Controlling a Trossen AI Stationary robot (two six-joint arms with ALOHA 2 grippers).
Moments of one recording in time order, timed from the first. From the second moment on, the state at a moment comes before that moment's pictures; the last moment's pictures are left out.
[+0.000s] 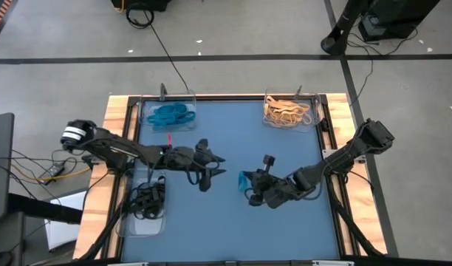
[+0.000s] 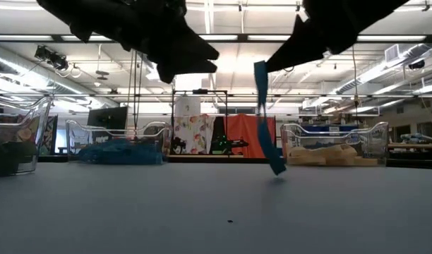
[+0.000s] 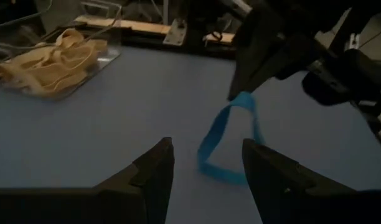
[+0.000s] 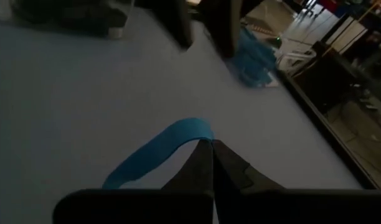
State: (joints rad) left arm -0.13 1.43 0.72 0.37 -0.19 -0.19; right arm 0.48 1.57 0.90 -0.08 0.86 0.23
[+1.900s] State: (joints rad) left arm -0.13 1.38 0.72 0.36 -0.59 -0.10; right arm 0.37 1.57 0.85 -0.13 0.60 0.41
